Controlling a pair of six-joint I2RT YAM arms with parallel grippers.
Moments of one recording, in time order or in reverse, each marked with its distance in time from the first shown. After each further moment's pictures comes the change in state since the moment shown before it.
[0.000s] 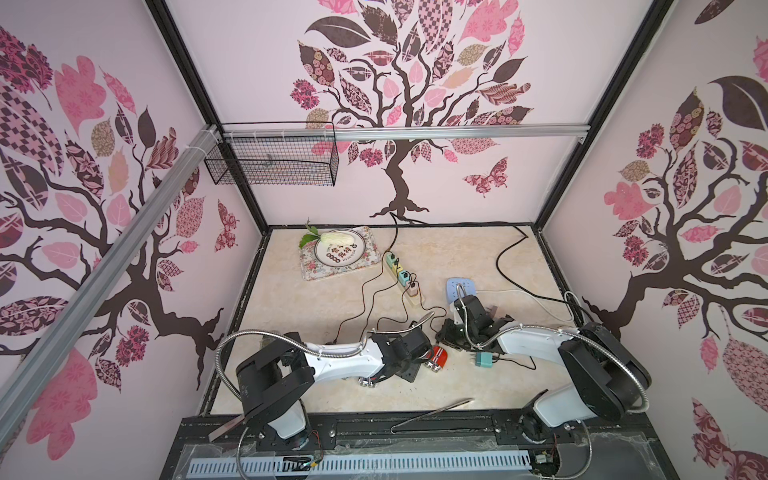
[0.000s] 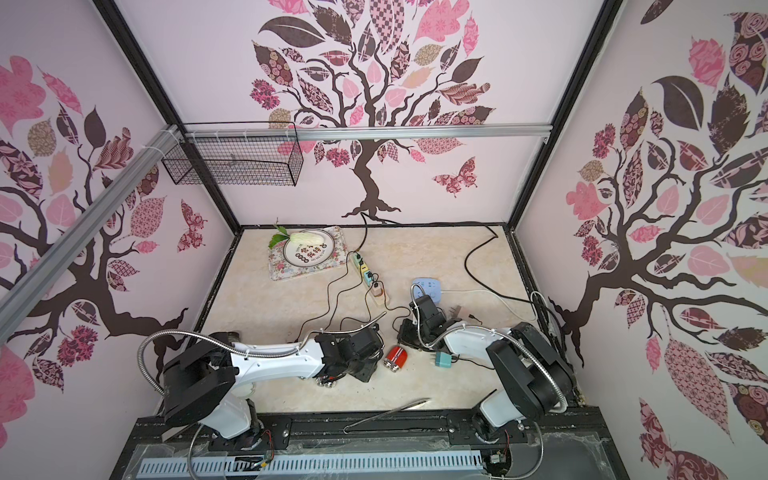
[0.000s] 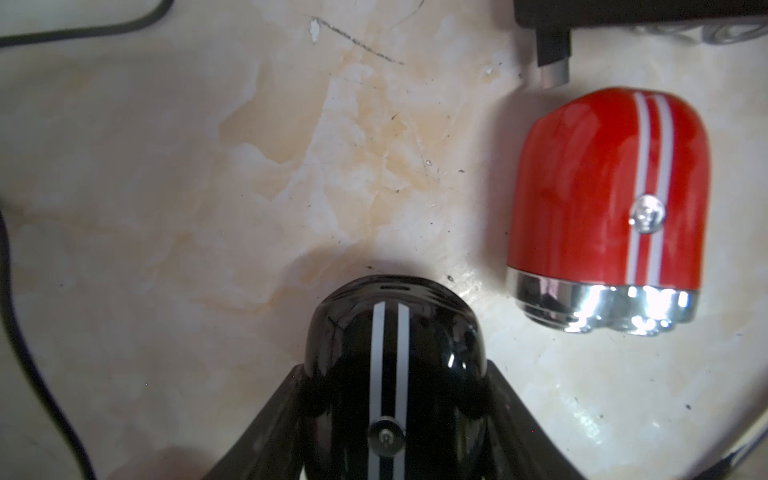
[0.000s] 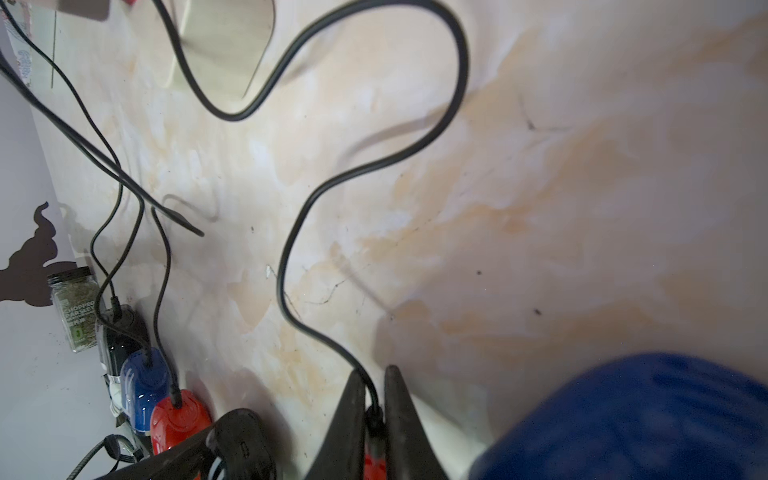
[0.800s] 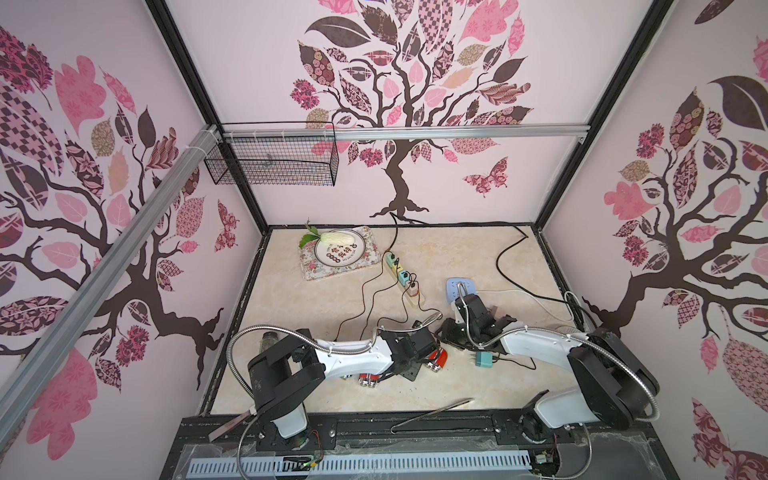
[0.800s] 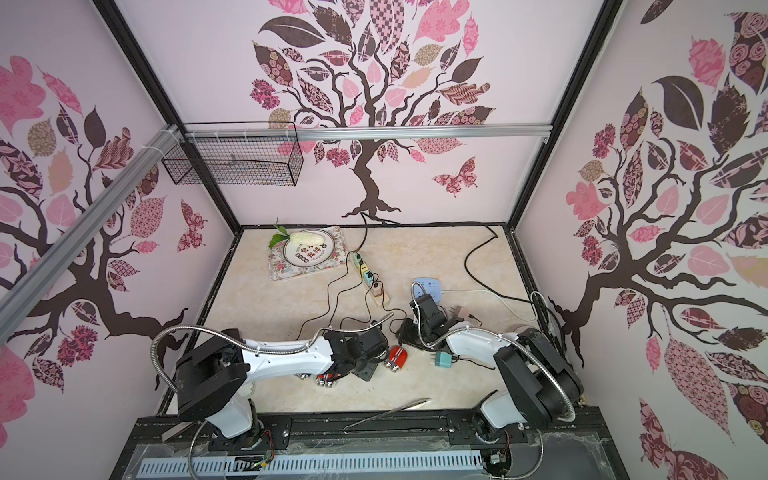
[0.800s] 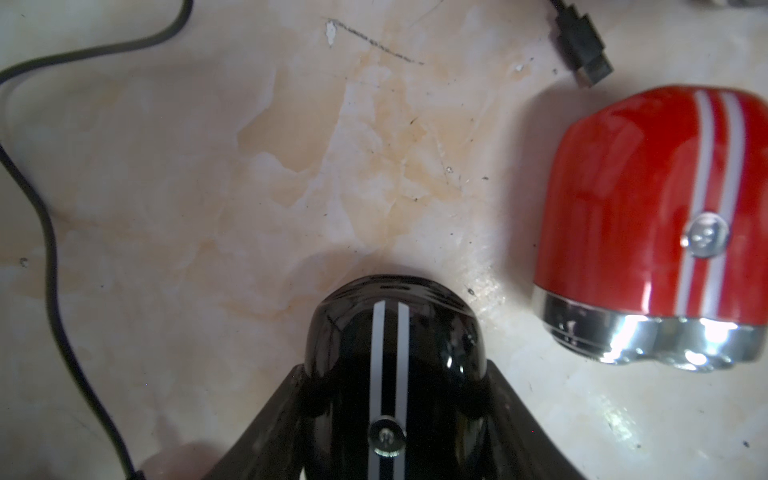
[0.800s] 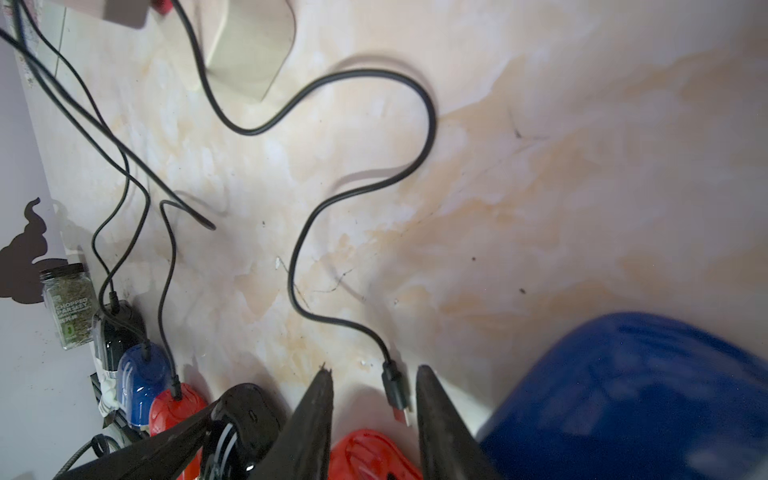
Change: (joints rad) left arm -0.016 0.066 0.074 -0.080 -0.053 0.002; right arm 0.004 -0.070 0.021 -0.079 0.033 -0.030
